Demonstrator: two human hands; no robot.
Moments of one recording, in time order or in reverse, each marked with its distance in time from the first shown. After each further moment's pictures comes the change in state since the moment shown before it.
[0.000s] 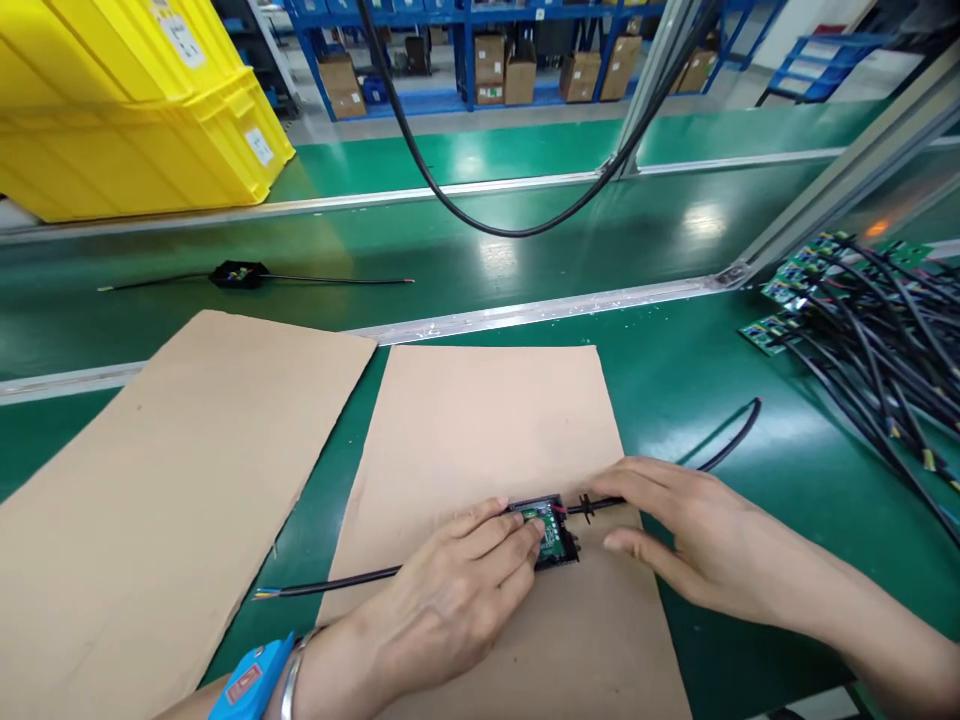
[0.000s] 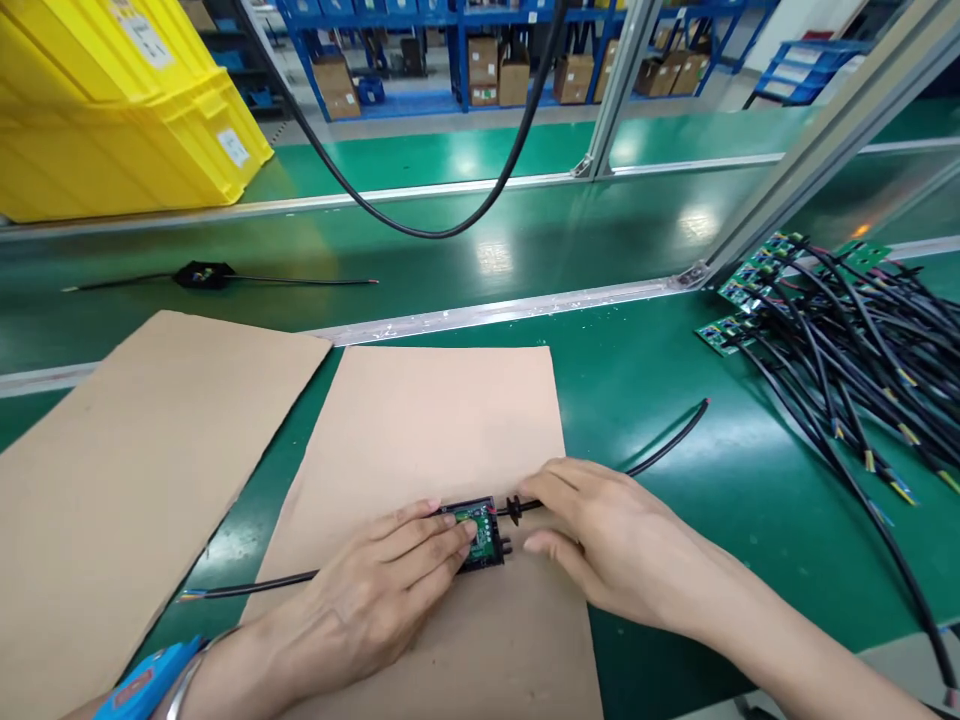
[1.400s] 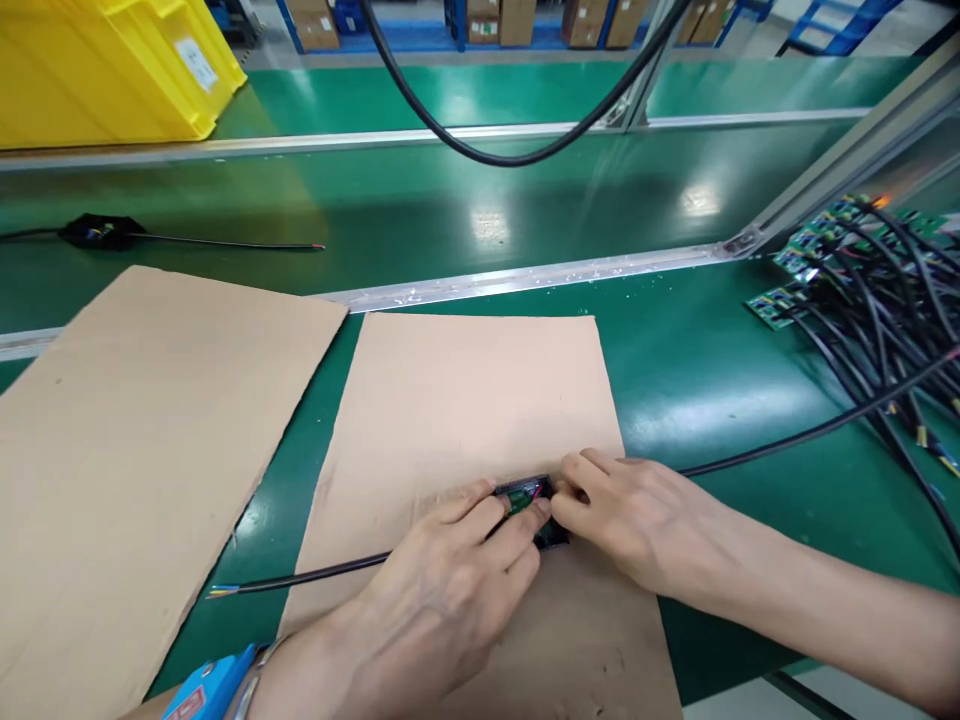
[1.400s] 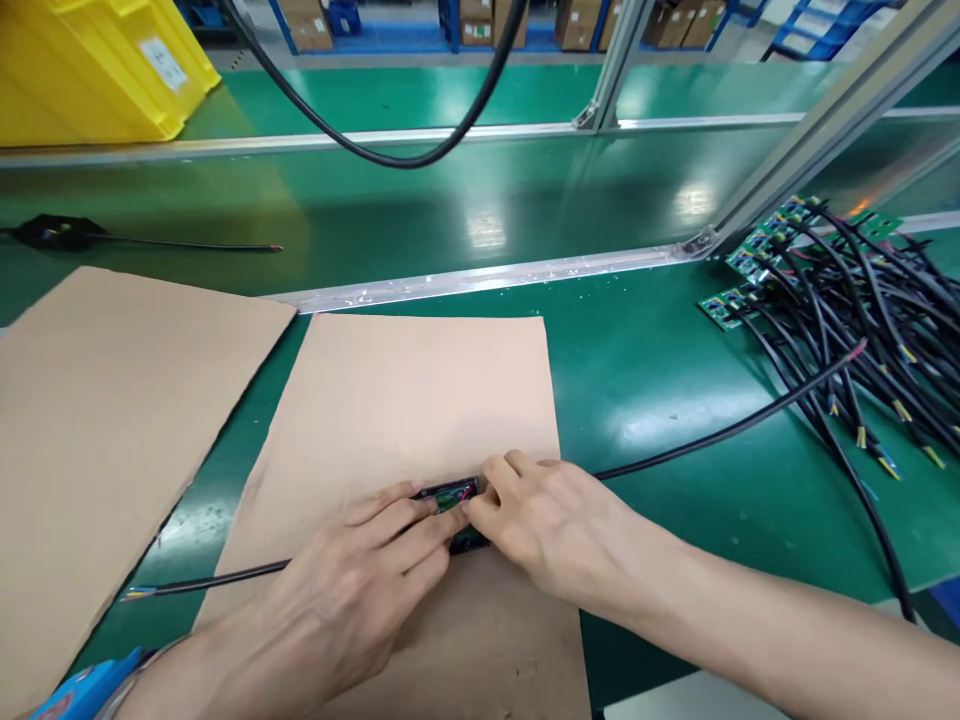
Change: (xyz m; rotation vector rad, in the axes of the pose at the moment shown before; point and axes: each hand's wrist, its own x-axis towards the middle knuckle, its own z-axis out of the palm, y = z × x) left_hand 0.012 0.008 -0.007 -0.016 -0.086 -0.080; right_hand 0.021 -0.008 0.019 -0.362 -0.119 -0.236
